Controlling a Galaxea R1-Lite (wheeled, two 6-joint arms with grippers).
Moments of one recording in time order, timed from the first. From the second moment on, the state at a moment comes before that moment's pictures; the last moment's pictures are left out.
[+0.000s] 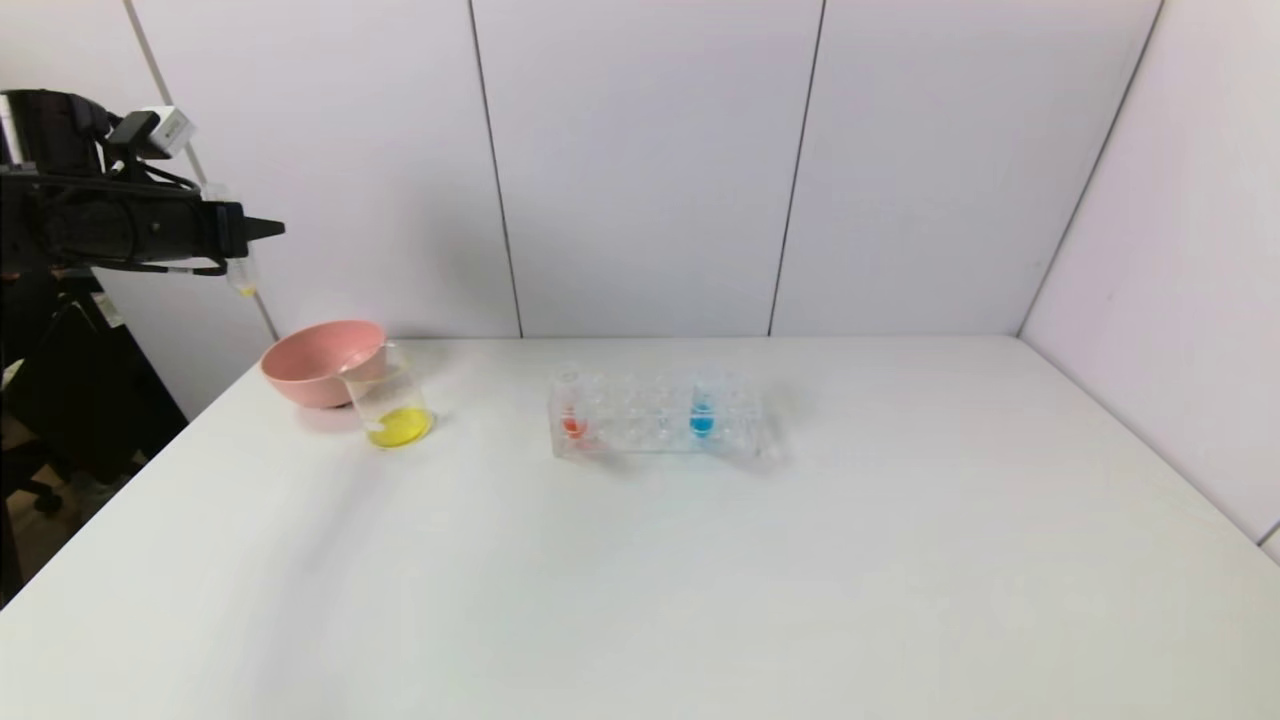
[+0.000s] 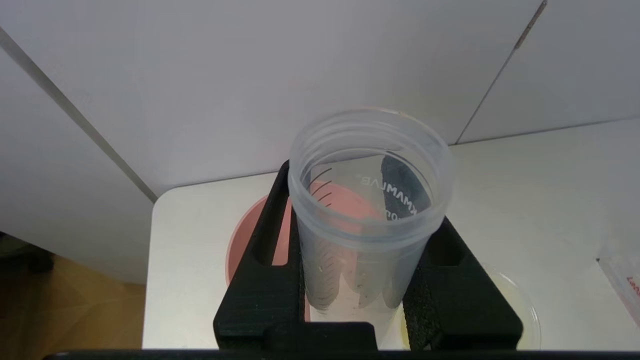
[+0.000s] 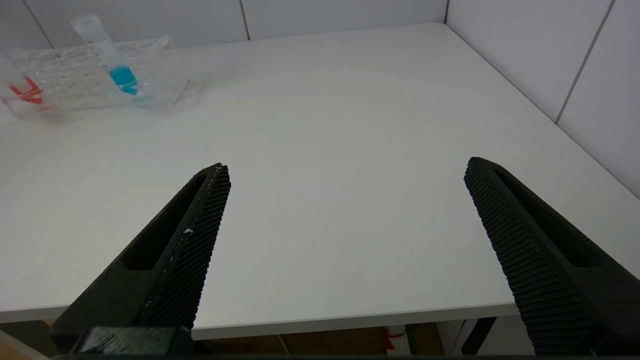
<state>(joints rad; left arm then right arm) 0.32 2.10 -1.86 0.01 -0.50 0.10 0.00 0.00 0.00 0.00 -0.04 0.09</state>
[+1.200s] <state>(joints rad) 0.29 2.24 -1.65 -0.40 -0.50 0.01 0.00 0.00 0.00 0.00 -0.04 0.09</state>
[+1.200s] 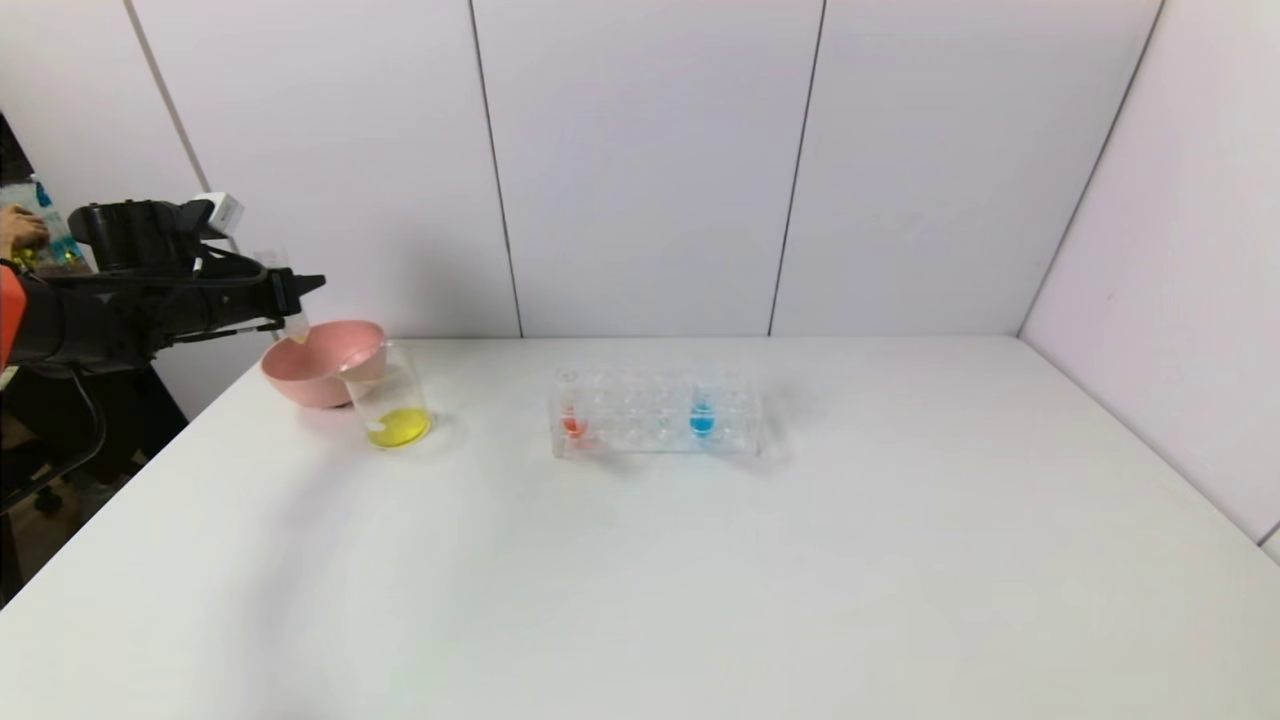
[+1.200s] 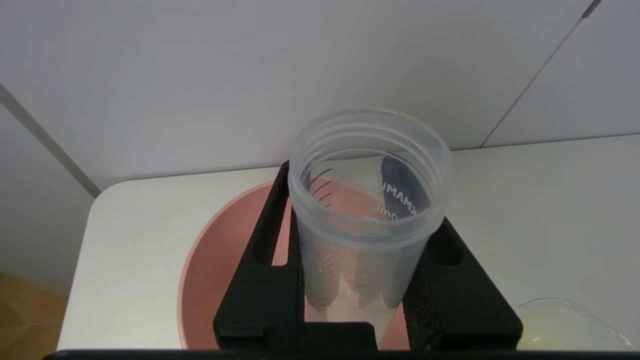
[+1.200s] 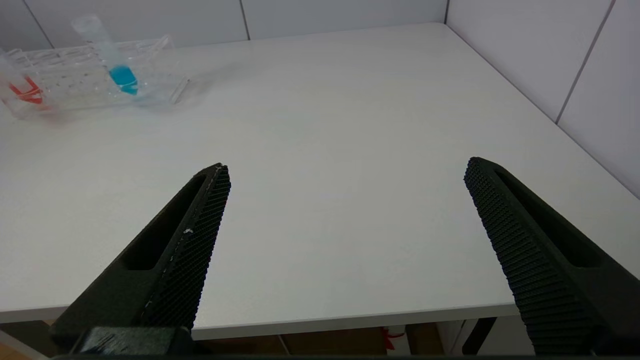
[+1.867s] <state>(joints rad) 0.29 2.23 -1.65 -0.40 -0.50 0.01 0.00 0.00 0.00 0.00 -0.04 0.09</state>
